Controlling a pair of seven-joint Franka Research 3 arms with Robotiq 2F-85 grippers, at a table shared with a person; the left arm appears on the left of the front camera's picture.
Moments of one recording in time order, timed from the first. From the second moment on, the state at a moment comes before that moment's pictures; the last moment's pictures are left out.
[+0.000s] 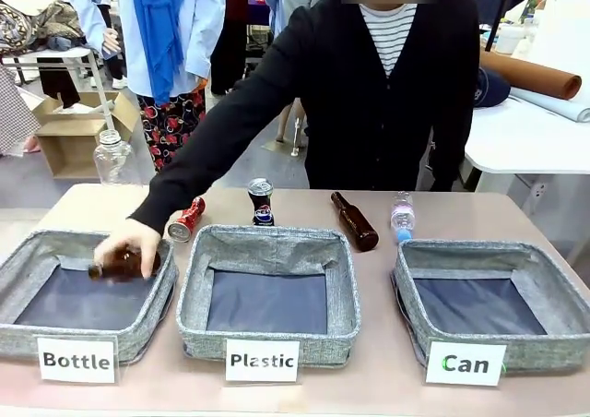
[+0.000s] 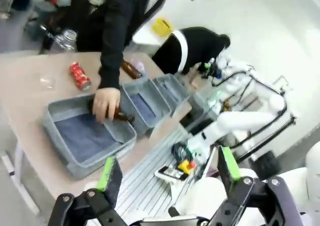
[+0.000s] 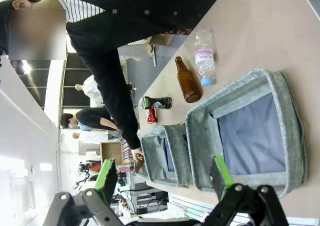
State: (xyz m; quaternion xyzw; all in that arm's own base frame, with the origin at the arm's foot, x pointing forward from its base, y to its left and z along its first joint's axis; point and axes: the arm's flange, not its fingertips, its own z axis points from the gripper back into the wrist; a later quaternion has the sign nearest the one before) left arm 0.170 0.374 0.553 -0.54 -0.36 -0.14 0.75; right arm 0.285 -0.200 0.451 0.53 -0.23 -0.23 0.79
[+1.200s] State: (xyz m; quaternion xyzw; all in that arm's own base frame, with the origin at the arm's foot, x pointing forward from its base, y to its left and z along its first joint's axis) left arm 0.368 0.156 0.545 -0.40 -0.28 -0.25 0.83; right arm 0.285 -0.200 0.452 0.53 -0.23 -0.22 0.79
